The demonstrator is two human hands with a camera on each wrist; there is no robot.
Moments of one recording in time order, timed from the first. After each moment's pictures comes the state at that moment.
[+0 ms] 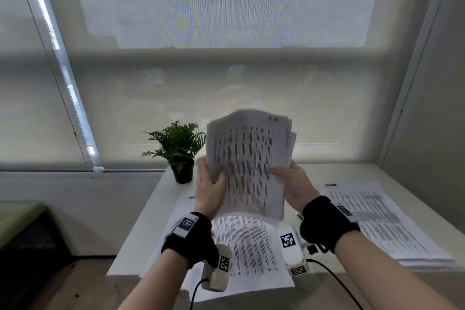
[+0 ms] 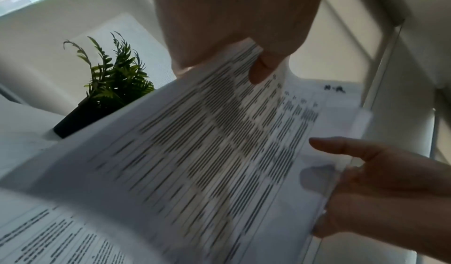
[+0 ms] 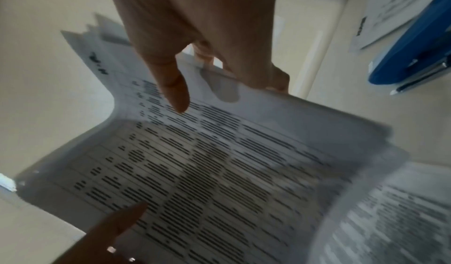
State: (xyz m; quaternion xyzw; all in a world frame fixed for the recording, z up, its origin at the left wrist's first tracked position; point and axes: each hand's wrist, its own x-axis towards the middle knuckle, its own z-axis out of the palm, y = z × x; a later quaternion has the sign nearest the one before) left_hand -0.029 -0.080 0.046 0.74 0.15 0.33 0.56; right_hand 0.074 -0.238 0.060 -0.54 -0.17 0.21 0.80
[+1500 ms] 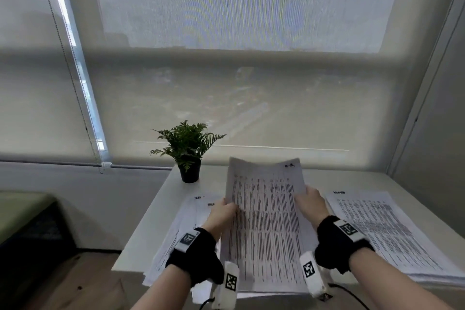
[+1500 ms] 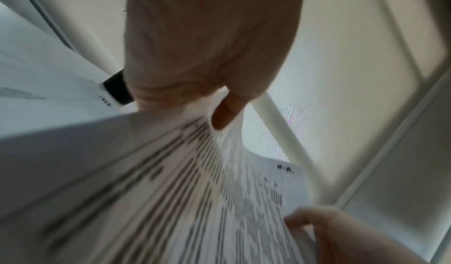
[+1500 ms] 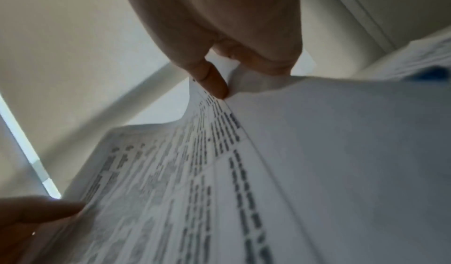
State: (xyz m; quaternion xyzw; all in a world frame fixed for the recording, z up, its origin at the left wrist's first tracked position) left_hand -0.024 -0.078 -0.004 0.69 0.25 0.09 0.67; right_hand 0.090 -0.256 0.017 -0.85 -0.11 0.08 0.51
